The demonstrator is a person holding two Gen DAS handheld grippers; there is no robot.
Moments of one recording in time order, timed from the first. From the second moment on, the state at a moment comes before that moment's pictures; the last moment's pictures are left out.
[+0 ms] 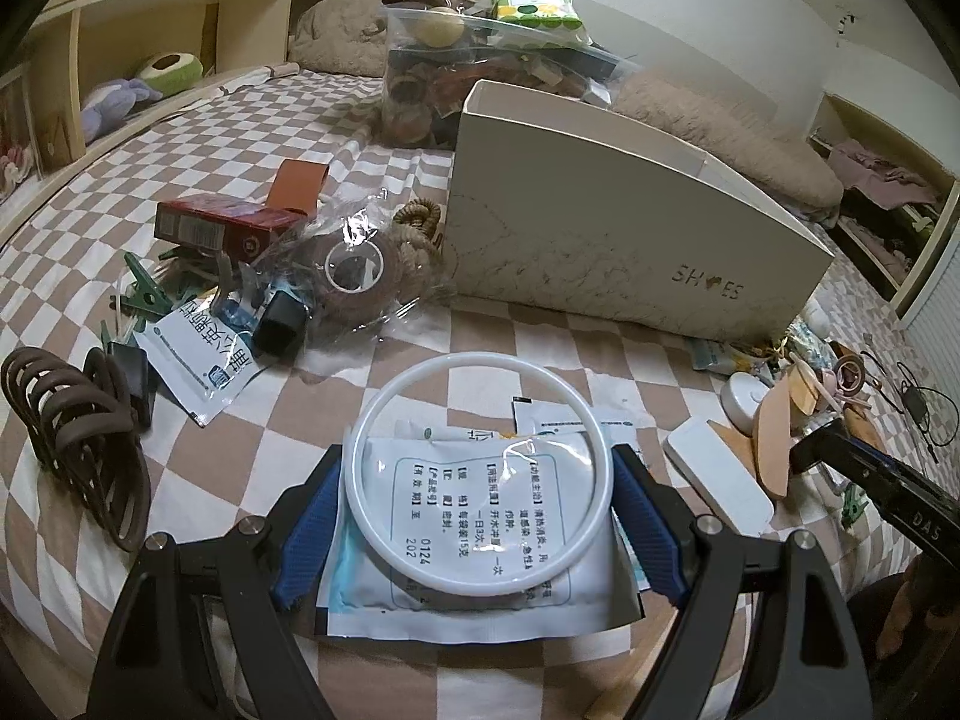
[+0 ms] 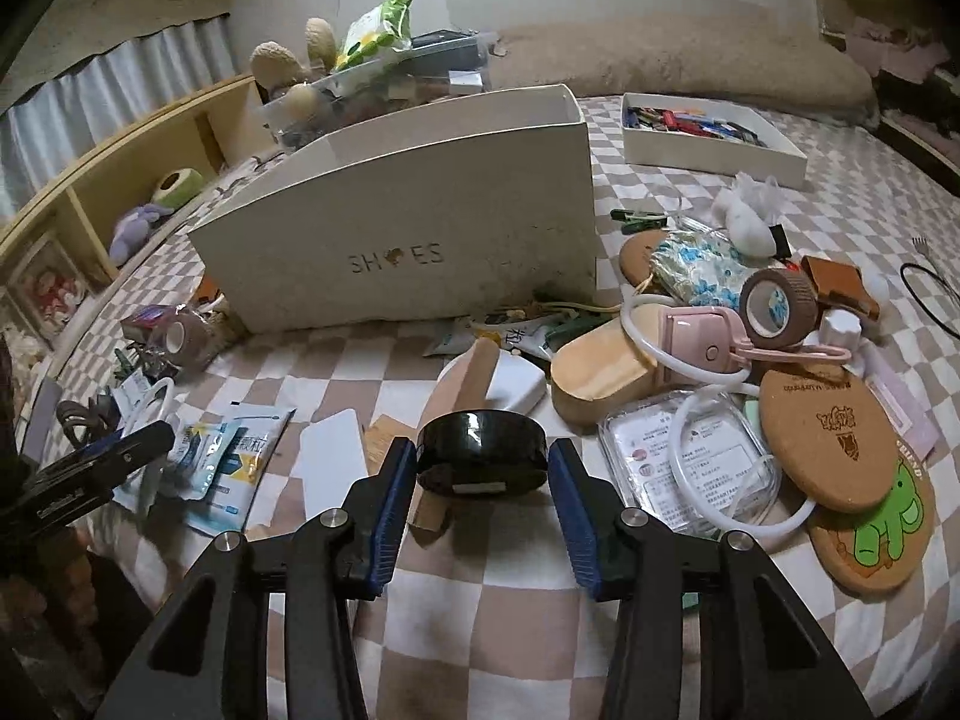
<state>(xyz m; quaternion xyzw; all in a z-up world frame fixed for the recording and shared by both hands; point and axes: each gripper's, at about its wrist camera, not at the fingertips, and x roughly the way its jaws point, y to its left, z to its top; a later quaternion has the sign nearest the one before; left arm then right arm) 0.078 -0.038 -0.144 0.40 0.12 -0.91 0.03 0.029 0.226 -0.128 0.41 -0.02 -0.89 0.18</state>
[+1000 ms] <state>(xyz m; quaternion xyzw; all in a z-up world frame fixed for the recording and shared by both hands) 0.078 -0.035 -0.144 0.40 0.12 -0.91 0.03 0.022 0.227 -0.135 0.43 -0.04 -0.88 0.20</state>
